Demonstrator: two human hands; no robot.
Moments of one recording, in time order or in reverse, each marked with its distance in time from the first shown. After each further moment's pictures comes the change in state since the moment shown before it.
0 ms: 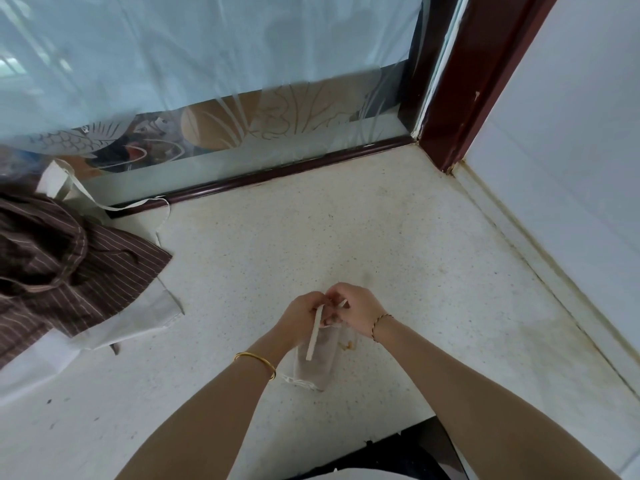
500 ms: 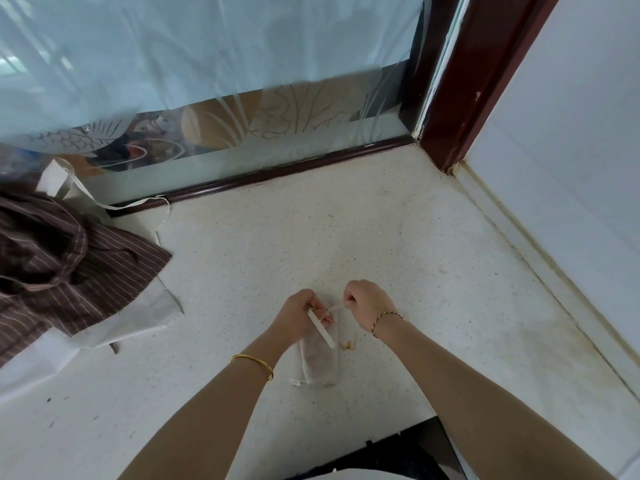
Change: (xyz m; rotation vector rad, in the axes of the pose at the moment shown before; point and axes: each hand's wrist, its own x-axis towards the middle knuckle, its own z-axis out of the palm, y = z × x) left_hand 0.001 -0.008 -0.005 -0.112 0.035 -0.074; right_hand 0.002 0.005 -0.011 -0.409 0.080 0.061
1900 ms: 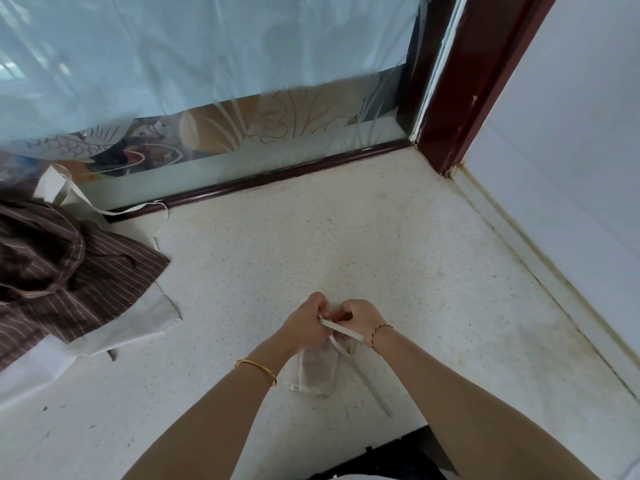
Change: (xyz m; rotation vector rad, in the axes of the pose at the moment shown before) left_hand 0.005 0.001 0.010 0.297 -0.073 0.110; right_hand -0.004 -0.004 0.020 0.524 -0.148 0.138
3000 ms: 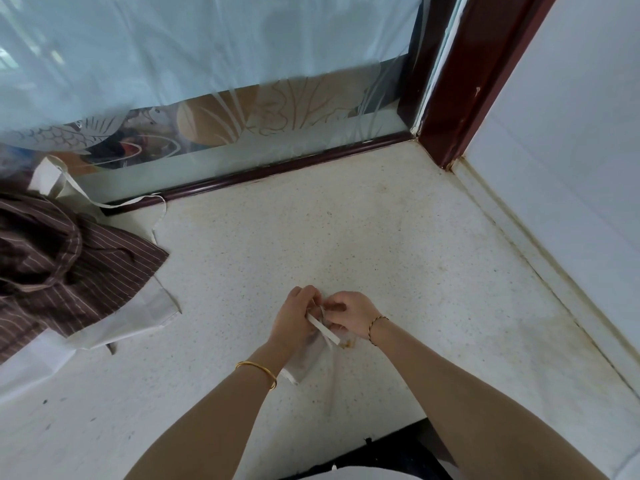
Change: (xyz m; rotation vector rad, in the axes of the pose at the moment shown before) left_hand -0.011 -0.010 0.000 0.061 0.237 0.059; right_hand -0.001 -0.007 0.004 0.077 -0.018 -0.067
